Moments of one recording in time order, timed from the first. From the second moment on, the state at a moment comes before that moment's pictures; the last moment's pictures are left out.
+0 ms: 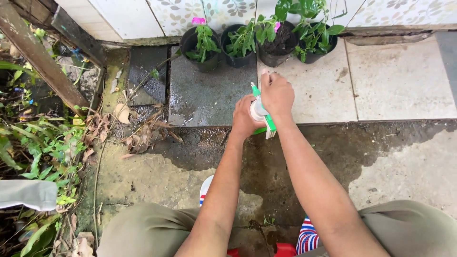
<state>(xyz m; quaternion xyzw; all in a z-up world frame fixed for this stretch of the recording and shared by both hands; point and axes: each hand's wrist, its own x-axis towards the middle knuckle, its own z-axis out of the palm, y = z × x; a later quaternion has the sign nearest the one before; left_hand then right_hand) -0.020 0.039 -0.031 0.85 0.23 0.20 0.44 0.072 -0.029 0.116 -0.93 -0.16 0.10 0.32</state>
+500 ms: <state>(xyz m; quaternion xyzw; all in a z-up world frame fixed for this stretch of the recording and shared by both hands) -0.020 0.041 -0.027 0.87 0.19 0.21 0.41 0.071 -0.071 0.233 -0.77 -0.09 0.30 0.56</state>
